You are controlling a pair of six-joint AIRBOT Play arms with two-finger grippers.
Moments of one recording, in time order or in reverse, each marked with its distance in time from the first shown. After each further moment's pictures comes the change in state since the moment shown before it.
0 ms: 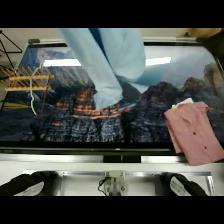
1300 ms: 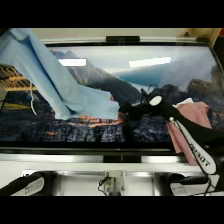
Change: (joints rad) left arm 0.318 0.019 0.006 0.425 -0.560 -0.225; right arm 0.579 -0.480 -0.734 0.296 -0.611 0.170
